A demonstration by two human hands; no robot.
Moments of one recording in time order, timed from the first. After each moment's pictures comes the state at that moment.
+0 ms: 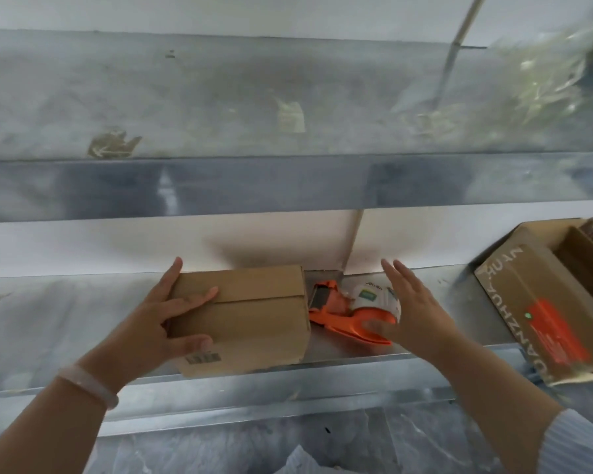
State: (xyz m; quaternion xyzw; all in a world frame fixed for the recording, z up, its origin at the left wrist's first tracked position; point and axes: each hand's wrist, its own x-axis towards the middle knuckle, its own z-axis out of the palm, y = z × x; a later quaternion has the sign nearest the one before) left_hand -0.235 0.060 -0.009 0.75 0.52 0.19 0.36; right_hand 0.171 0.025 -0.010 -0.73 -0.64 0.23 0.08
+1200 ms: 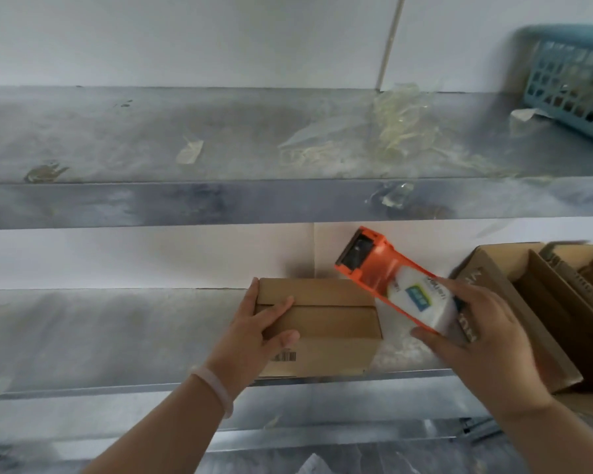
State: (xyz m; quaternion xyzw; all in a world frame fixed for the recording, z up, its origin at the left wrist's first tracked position) left_hand -0.045 0.030 -0.013 0.73 0.54 0.20 0.36; right_hand 0.265 -0.041 0.044 -0.64 -0.66 -0.01 0.38
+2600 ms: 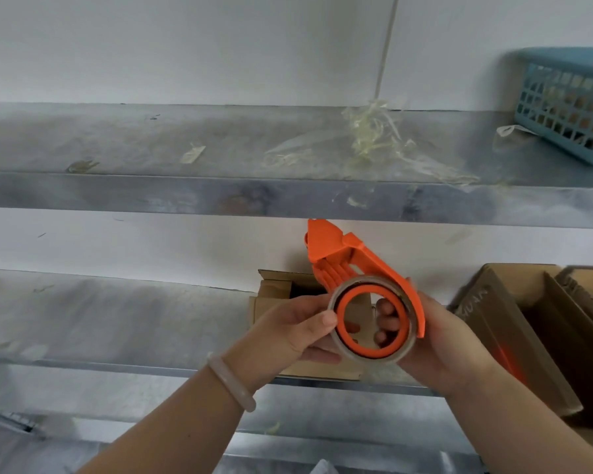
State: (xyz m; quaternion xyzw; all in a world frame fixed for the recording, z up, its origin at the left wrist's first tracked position) left_hand 0.021 -0.010 0.065 0.59 0.36 0.33 0.65; right_hand 0.235 -0.017 0.079 -0.32 -0.32 0.75 0.49
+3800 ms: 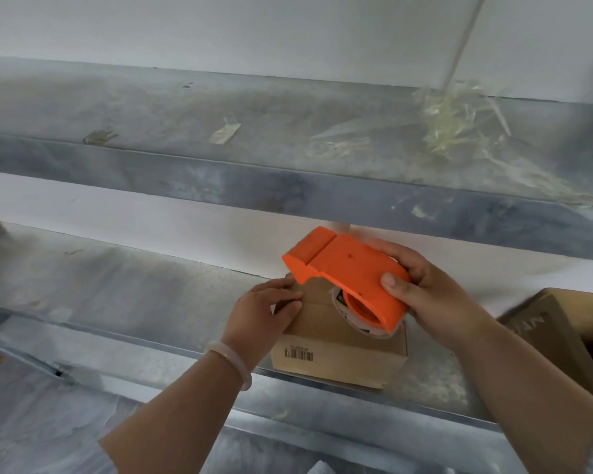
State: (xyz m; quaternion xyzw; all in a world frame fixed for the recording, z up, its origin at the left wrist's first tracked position) left_hand -0.029 0.039 -0.007 0.62 0.66 0.35 0.25; right_hand 0.222 0.073 0.060 -0.36 -0.60 0.60 0.38
